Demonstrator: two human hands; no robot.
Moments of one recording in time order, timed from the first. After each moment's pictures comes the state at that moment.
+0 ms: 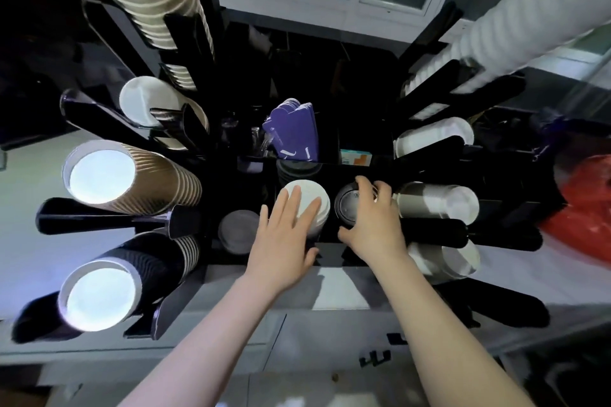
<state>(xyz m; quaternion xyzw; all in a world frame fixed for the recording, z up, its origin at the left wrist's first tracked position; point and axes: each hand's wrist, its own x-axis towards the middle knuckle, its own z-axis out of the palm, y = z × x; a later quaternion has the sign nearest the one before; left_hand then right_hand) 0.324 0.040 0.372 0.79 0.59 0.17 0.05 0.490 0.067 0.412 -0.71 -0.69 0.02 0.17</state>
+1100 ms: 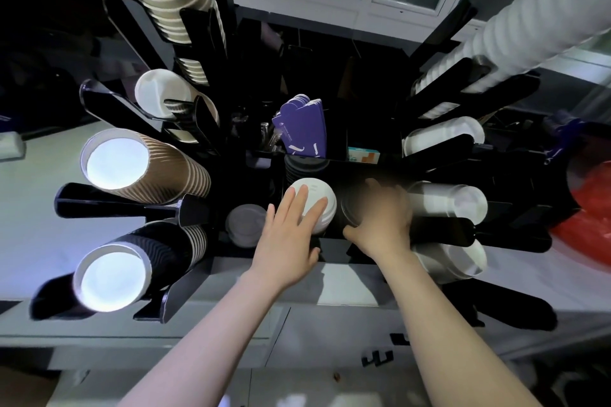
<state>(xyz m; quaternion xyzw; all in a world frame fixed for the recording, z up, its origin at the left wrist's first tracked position) 0.324 0.037 0.365 0.79 0.58 0.19 0.07 0.497 0.079 0.394 -0.73 -0.67 -0.01 0.12</state>
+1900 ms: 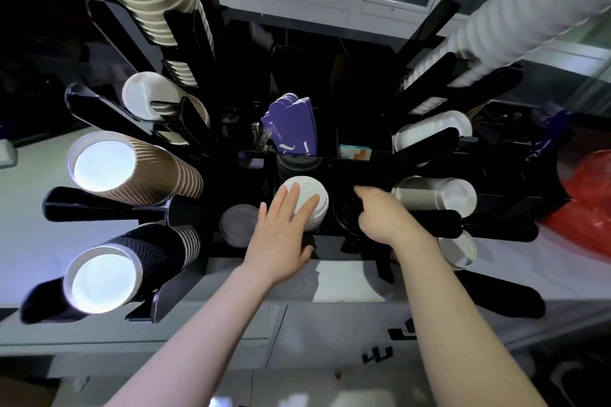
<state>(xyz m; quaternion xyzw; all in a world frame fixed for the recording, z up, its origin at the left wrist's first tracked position) 0.322 0.040 0.368 0.79 0.58 0.18 0.09 0.507 0.078 0.442 -0.67 -0.73 0.16 0.02</state>
